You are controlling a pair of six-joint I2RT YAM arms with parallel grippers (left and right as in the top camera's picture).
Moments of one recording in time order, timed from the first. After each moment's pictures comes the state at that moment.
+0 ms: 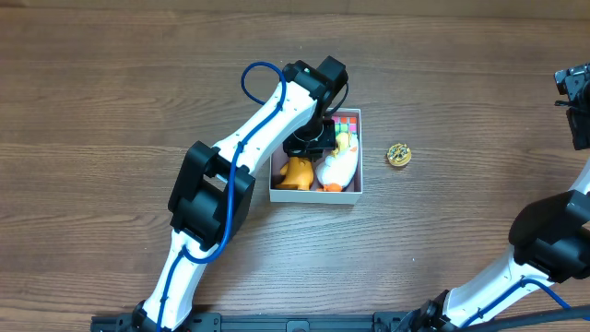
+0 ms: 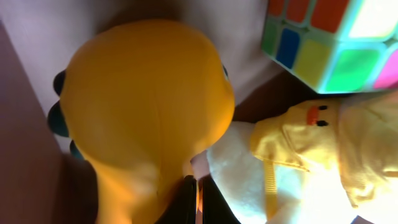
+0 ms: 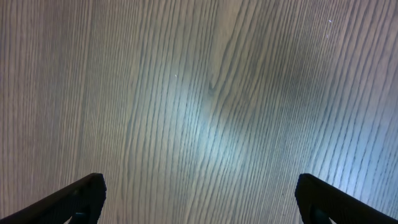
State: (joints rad) left arm -0.61 2.32 2.03 -1.30 0.19 -0.62; right arm -0.51 2.02 2.16 -1.41 0.17 0.88
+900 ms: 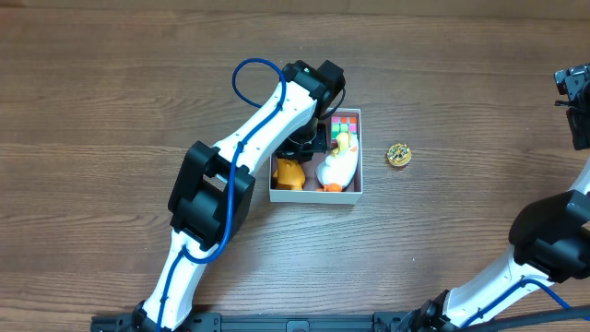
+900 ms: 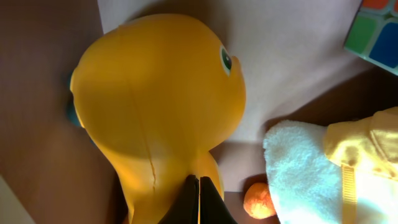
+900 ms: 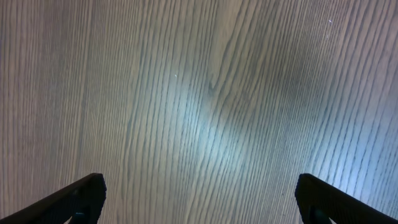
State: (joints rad) left arm -0.61 2.32 2.03 -1.39 0.06 -0.66; right arm -0.51 2.02 2.16 -1.41 0.17 0.88
